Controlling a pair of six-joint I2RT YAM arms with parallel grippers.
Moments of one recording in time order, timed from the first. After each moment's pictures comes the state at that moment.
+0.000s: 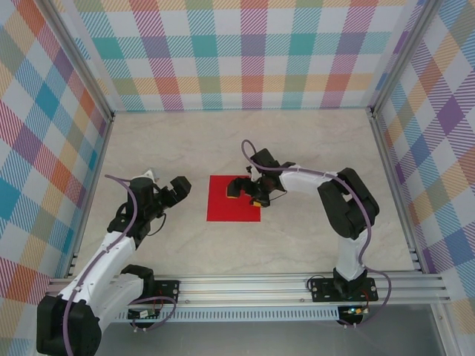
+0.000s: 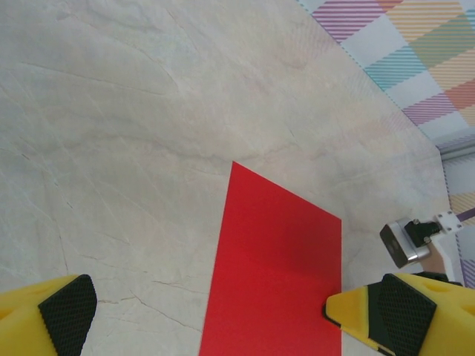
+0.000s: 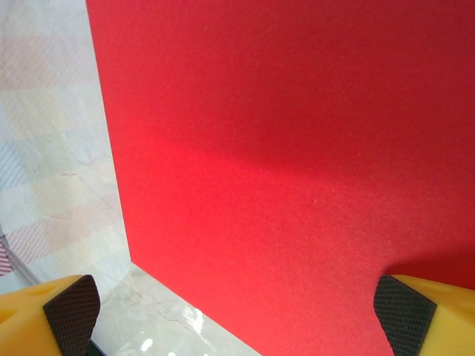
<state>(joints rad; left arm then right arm) -0.20 0.87 0.49 -0.18 0.15 -0.76 0.61 1.91 1.17 -0.38 -0.50 0.72</state>
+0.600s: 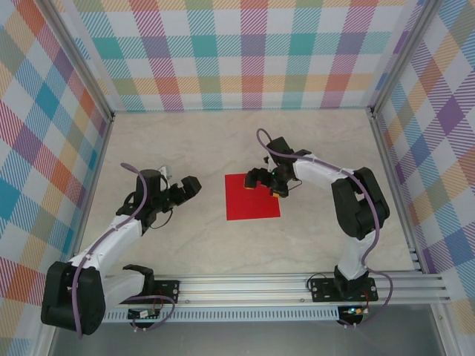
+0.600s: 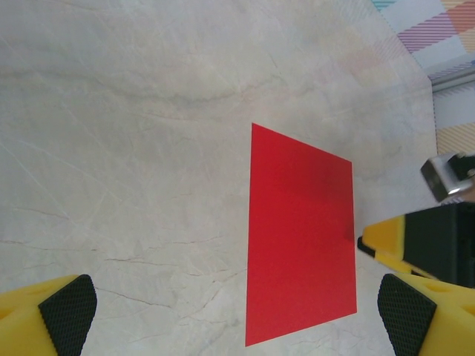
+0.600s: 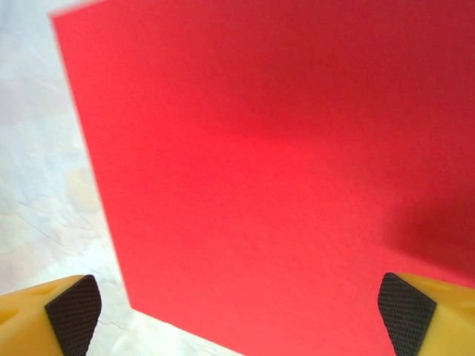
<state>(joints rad) -0.20 1.09 0.55 -0.13 0.34 -0.72 0.50 1.87 1.28 -0.60 -0.39 0.60</state>
